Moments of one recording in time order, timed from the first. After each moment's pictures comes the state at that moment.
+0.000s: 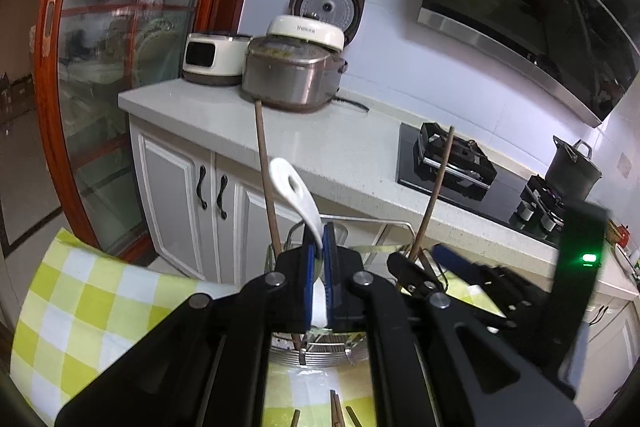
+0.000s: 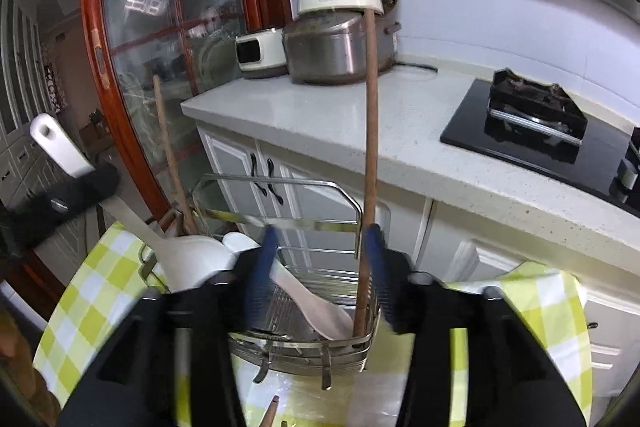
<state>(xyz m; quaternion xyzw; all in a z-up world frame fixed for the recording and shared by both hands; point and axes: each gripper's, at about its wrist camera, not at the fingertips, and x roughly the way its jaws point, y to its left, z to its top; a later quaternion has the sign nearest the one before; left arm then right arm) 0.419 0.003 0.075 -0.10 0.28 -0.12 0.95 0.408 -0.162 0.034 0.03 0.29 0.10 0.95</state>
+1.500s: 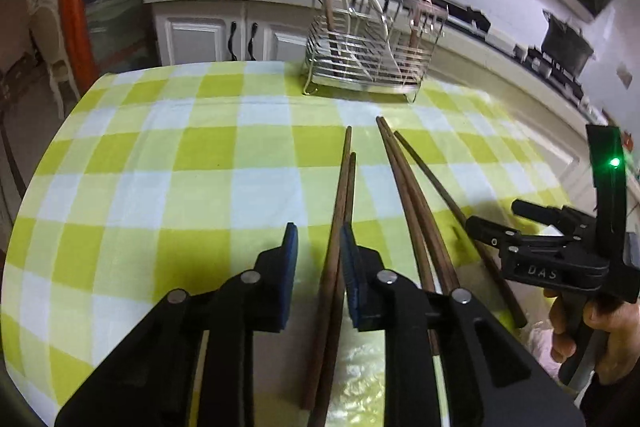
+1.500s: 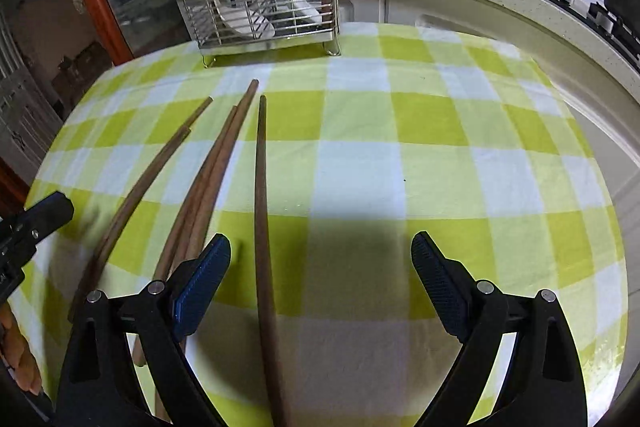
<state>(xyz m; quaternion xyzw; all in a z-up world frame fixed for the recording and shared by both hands) 0.229 0.049 -0.066 -0.02 0.42 -0.12 0.90 0.228 -0.173 -0.098 0.01 0.47 0.05 0.88</state>
